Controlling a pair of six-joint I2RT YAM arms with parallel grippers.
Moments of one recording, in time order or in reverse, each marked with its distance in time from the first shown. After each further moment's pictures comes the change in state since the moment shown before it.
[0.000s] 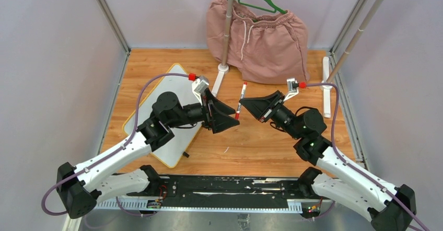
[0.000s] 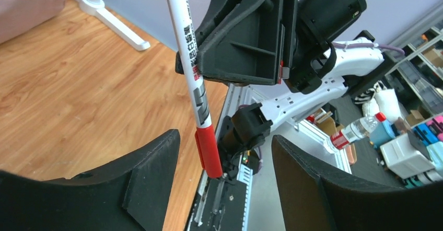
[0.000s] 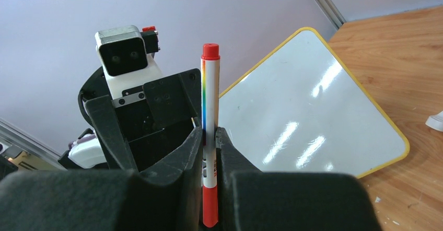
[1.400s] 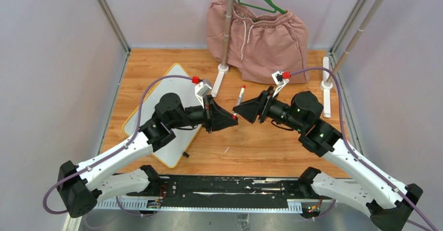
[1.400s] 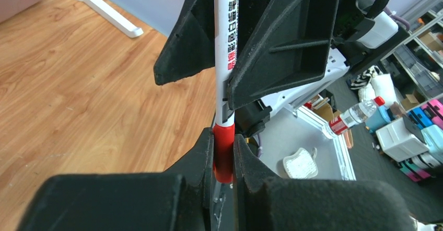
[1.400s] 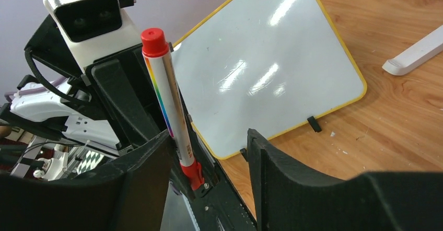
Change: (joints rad) left arm -0.003 0.010 -0.026 0.018 0.063 0.018; right arm 0.034 0.060 0.311 -0.576 -0.079 -0.211
